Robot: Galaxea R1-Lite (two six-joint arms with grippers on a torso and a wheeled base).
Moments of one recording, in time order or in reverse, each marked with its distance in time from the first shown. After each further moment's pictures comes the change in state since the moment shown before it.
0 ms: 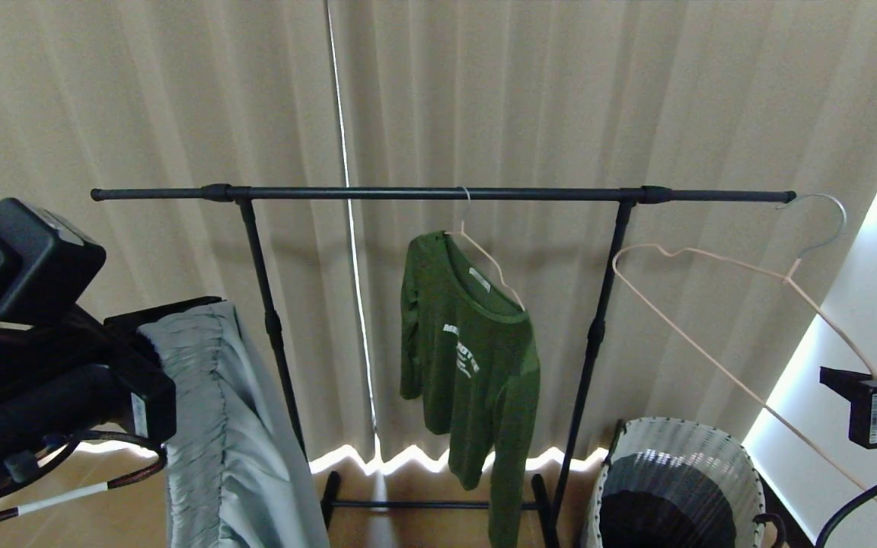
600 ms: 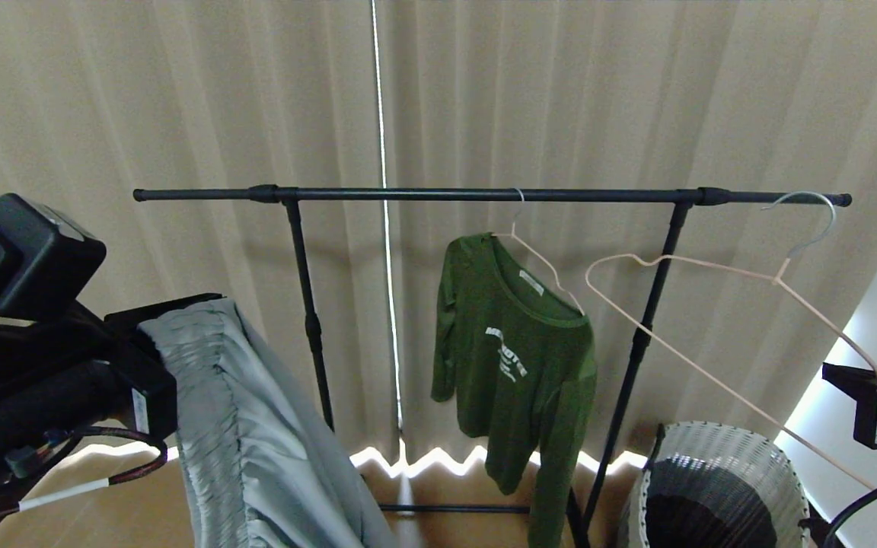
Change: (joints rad) left arm 0.000 0.006 -0.006 -0.003 0.000 0.001; right arm 0.018 -0.030 0.001 0.001 0.000 0.001
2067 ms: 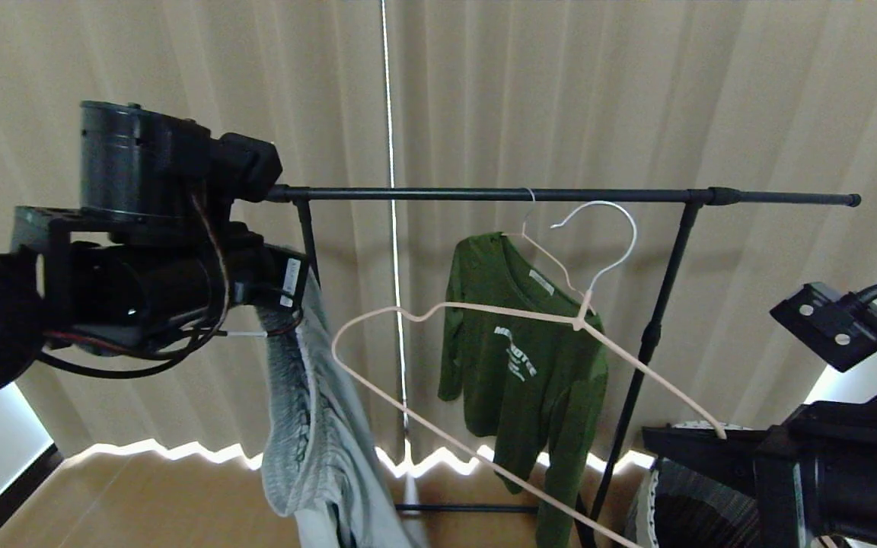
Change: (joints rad) left arm -0.016 0.453 -0.561 0.383 0.333 -0.268; right arm 0.818 0.046 -0.274 0.363 -0.043 0.457
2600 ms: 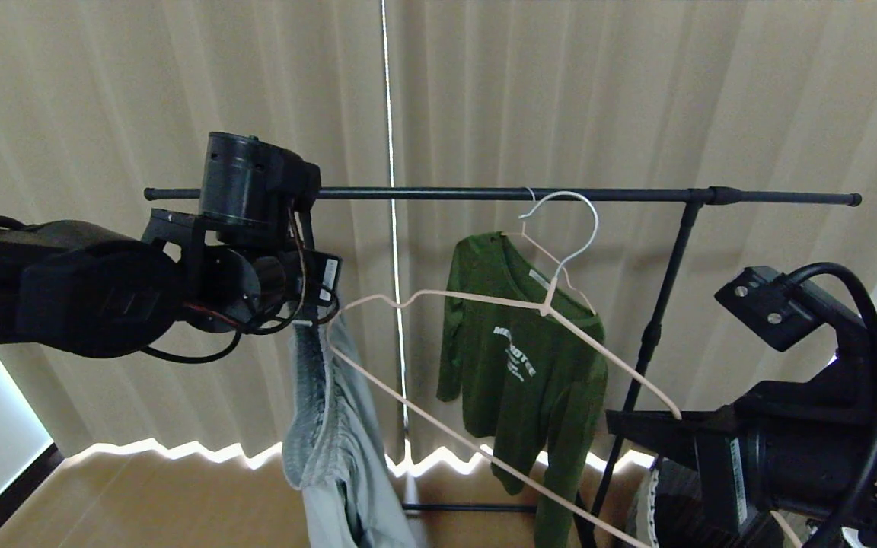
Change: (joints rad) left arm 0.000 0.175 -0.128 0.023 0.133 -0.047; right arm 0.036 0.087 -0.062 -0.013 -0.044 0.004
